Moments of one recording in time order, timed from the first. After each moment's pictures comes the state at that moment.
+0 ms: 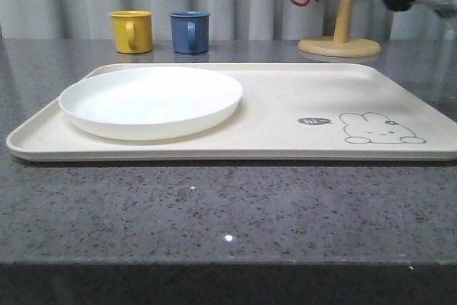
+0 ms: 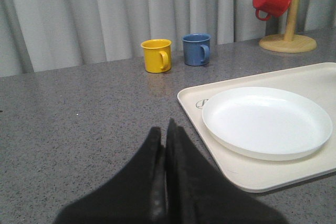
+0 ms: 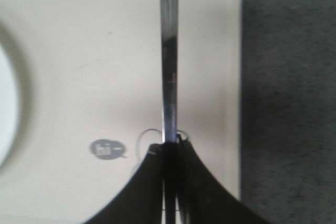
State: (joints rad) left arm -0.23 0.01 -0.39 -0.05 0.53 0.15; right arm 0.42 1.57 -1.50 -0.09 1.14 0.46
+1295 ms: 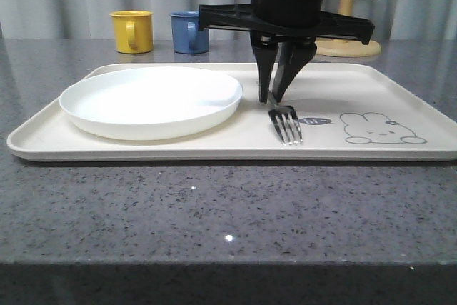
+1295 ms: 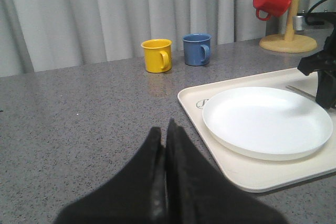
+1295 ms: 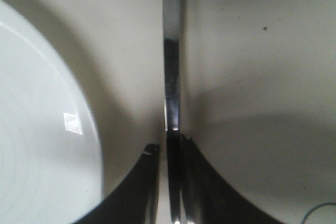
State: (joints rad) left arm -0.23 0.01 -0.39 -0.05 0.53 0.15; right arm 0.55 1.89 -1.62 -0.05 1.04 0.63
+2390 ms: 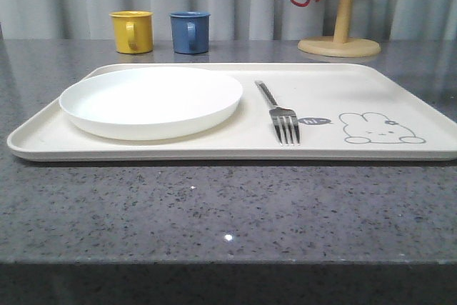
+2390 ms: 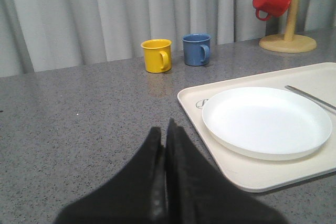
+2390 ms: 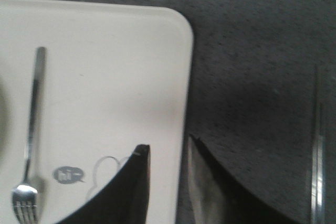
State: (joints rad) left arm -0.23 0.01 -0.39 -0.05 0.53 0.15; right arm 0.22 1.56 -1.65 -0.09 1.25 0.28
